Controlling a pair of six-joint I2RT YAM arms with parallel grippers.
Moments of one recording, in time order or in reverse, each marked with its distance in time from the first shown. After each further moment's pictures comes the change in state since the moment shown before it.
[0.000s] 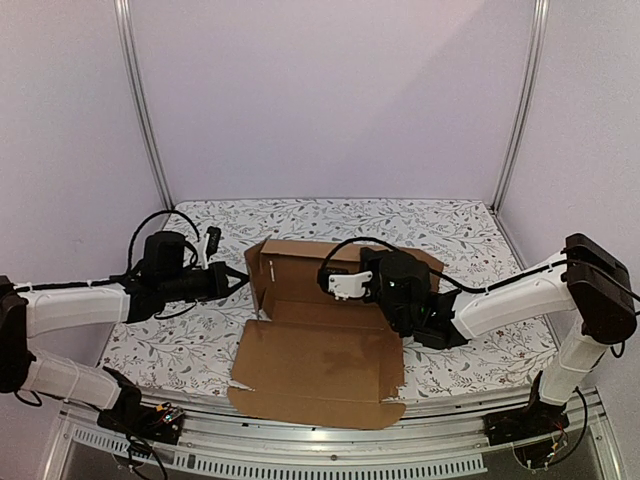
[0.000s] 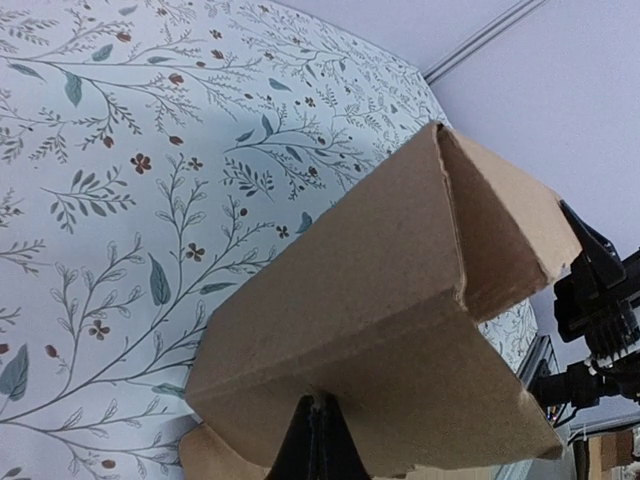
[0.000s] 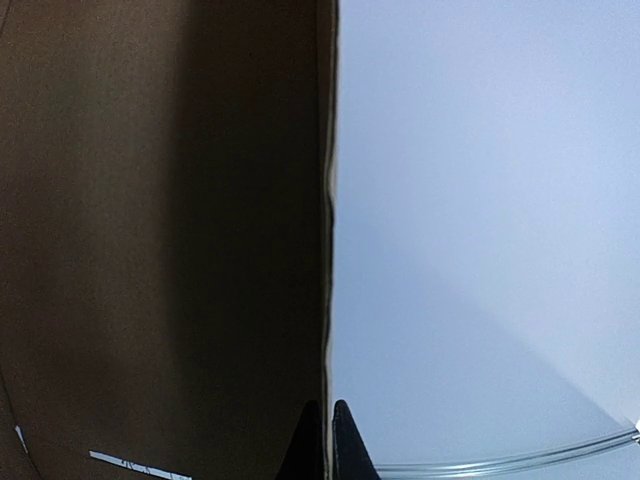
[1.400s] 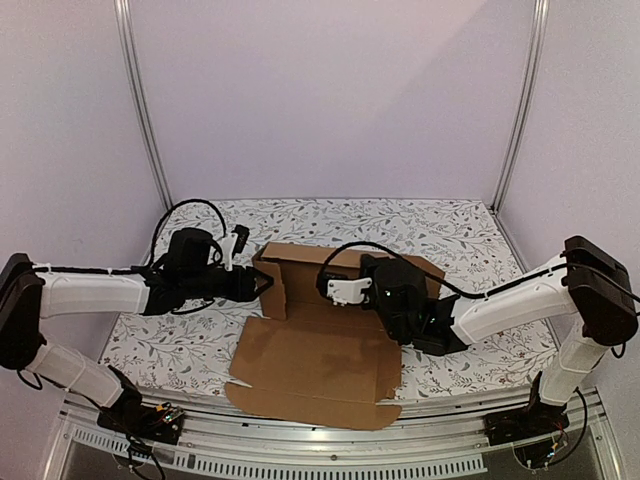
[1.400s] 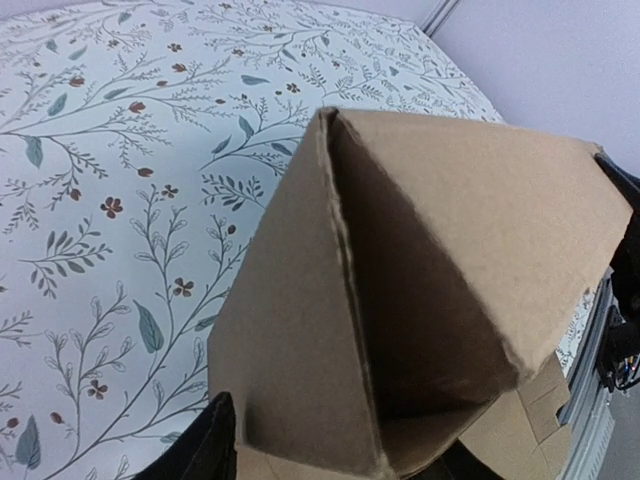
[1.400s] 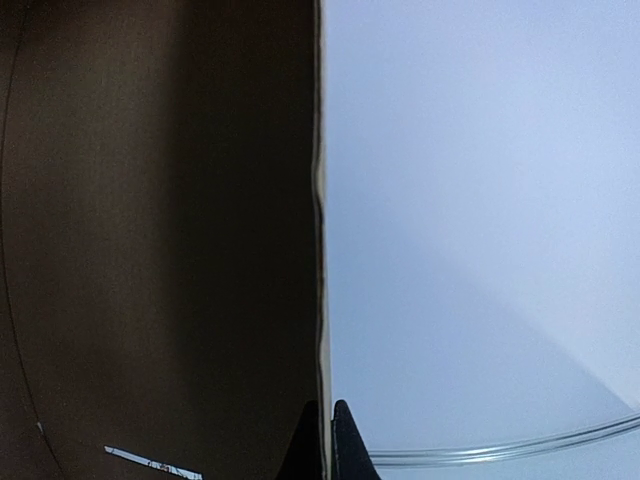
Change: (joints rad) left arm -0.126 0.137 0.100 -0.016 -0.132 0.222; right arm 0.040 0.000 -0.011 -0.032 0.047 0.076
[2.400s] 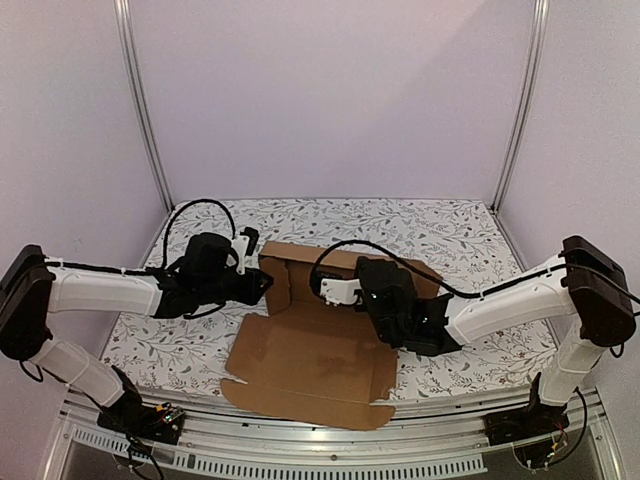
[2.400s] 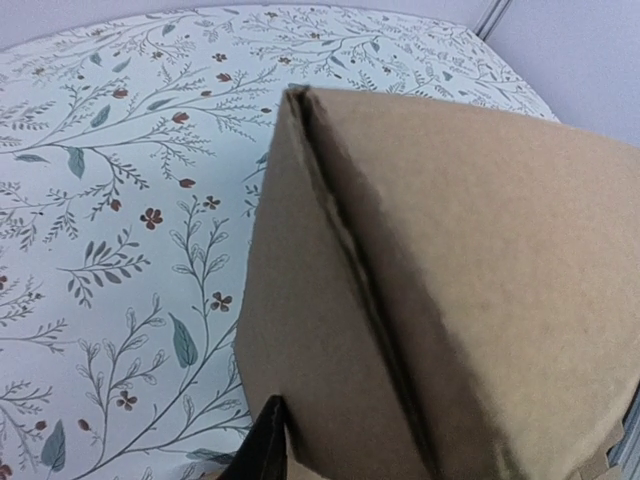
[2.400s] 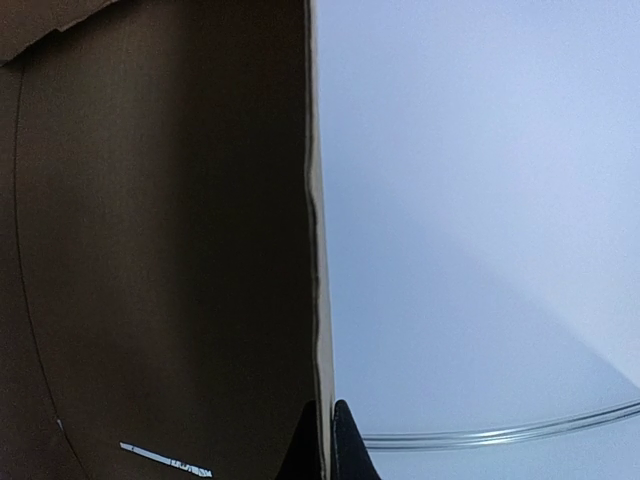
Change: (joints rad) left arm -0.108 0.069 0.037 0.009 -0.244 0.011; right arm 0.040 0.020 0.069 -0.123 0.076 0.108
